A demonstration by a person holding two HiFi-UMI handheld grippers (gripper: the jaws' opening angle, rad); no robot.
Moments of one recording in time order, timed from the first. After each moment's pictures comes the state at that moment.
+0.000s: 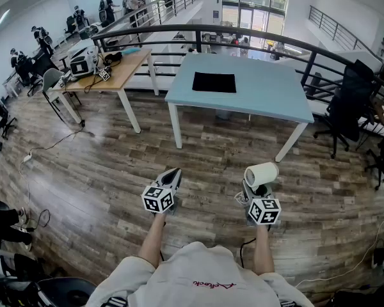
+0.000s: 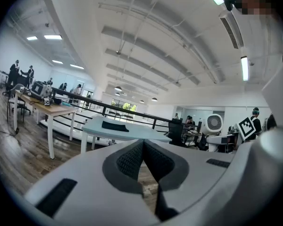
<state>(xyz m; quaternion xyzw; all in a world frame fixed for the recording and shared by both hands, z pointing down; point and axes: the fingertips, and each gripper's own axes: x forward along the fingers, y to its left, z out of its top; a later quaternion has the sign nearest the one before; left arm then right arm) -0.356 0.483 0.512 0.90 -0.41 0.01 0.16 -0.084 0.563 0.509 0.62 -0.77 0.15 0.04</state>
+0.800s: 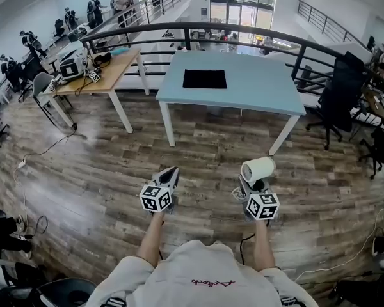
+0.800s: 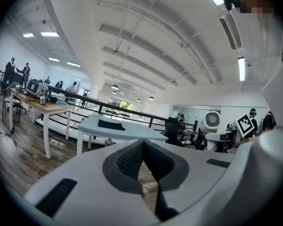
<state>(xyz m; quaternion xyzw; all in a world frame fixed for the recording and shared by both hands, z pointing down) -0.348 0.492 0.514 0.91 -0.39 0.02 0.16 -0.084 0.574 0.503 0.62 -0.77 0.15 0.04</state>
